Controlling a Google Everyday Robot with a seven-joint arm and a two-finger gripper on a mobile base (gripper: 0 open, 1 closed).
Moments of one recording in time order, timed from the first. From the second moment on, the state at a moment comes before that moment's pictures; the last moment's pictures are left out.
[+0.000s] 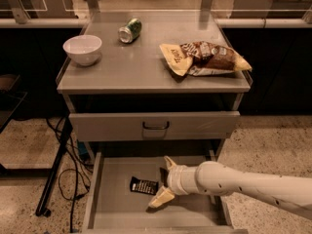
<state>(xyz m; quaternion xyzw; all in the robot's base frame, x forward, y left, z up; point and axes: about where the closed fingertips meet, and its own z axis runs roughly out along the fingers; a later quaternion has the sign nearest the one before) 0.508 -0.016 0.467 -0.55 0.73 0.18 0.37</state>
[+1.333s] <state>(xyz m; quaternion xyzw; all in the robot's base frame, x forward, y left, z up) 0.529 0.030 0.358 -0.59 0.71 0.18 0.34</state>
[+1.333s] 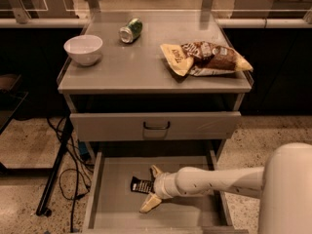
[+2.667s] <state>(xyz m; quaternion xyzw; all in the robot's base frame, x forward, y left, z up) 0.539 0.042 0.342 -0.60 0.71 0.19 0.33</state>
